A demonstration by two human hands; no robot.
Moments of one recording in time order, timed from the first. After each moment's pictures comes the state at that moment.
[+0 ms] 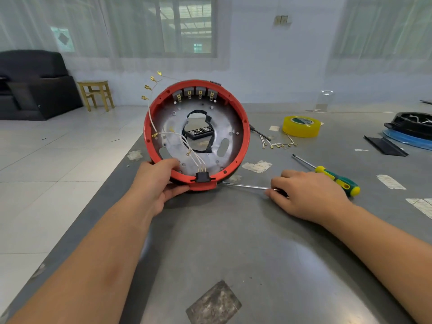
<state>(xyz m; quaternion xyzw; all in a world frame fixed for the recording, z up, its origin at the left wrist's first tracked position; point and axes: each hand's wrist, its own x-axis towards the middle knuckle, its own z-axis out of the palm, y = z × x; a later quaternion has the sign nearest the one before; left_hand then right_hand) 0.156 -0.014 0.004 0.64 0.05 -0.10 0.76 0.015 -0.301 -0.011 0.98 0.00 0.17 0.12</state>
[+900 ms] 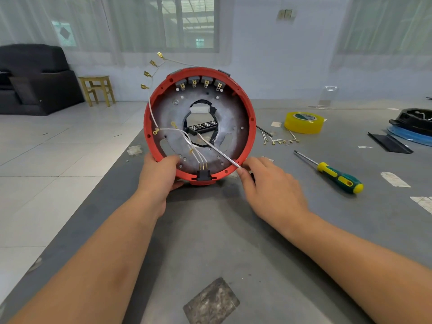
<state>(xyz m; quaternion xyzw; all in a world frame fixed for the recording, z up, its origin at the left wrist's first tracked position) 0.159 -0.024 -0.012 0.66 0.00 -0.03 0.75 0.026 -0.213 -0.010 0.96 -0.11 0.24 -0.09</state>
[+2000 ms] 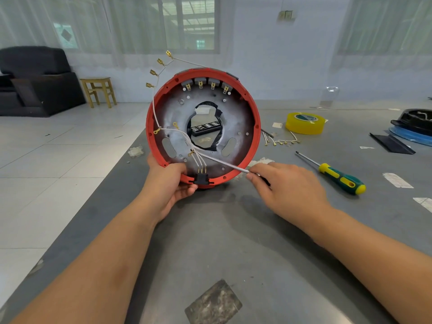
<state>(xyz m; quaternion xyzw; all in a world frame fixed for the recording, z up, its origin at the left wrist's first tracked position) 0.157 -0.027 -0.017 0.64 -0.02 -0.09 0.76 0.016 -0.242 -0.003 0.96 -0.01 0.29 0.01</state>
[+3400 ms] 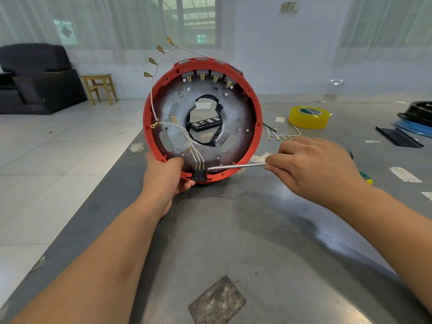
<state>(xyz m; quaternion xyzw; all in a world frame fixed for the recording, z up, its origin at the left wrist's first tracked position) 0.165 -0.027 -0.024 0.68 0.01 -0.03 0.73 0.008 -0.277 0.028 0.92 0.12 0.33 0.17</state>
